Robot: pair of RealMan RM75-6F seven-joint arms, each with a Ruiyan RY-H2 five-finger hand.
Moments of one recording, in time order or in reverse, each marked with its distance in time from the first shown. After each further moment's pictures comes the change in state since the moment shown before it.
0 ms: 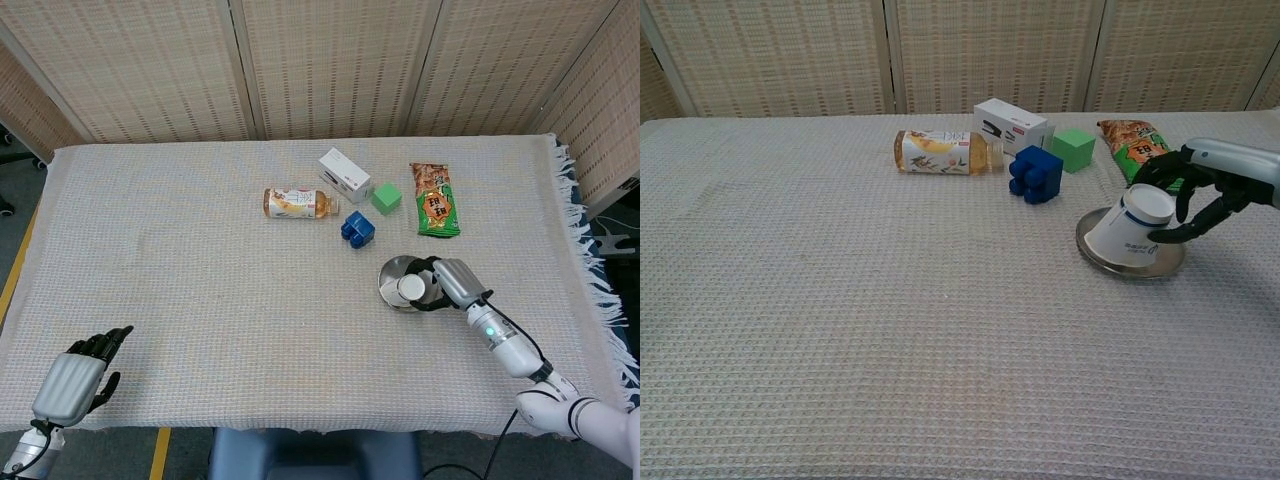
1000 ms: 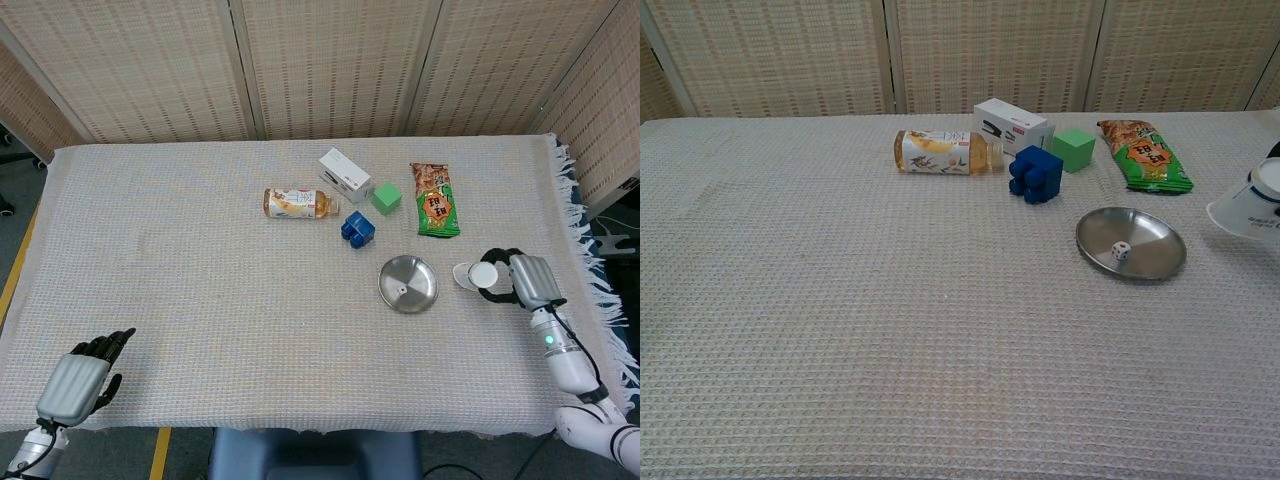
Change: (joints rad) left arm -0.007 -0.001 0.002 -0.022 -0.034 -0.037 0.046; right arm -0.158 0.063 0.041 0.057 0.162 0.078 -0.175
